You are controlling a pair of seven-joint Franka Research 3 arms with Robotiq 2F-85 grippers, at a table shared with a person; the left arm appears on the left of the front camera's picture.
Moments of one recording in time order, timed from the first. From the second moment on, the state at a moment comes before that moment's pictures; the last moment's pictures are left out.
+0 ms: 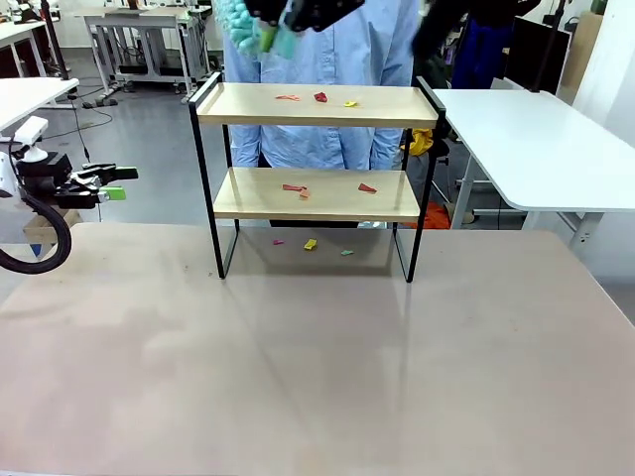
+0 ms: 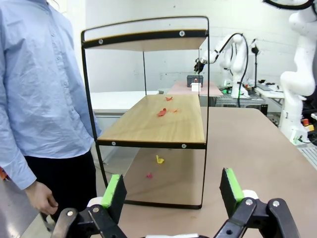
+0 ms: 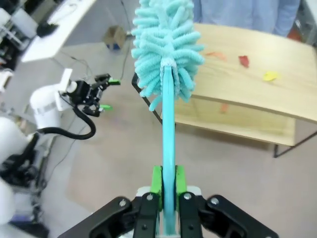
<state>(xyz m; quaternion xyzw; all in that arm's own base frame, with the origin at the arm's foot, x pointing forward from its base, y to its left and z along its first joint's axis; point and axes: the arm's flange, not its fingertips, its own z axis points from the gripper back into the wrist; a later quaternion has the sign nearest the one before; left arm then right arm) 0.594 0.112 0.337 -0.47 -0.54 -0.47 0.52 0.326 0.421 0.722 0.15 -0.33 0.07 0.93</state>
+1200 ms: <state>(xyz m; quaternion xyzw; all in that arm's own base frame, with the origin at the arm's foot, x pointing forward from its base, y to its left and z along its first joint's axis) 0.594 0.112 0.337 -0.46 -0.54 -0.47 0.52 0.367 0.487 0.666 0.13 -0.26 0.04 0.96</state>
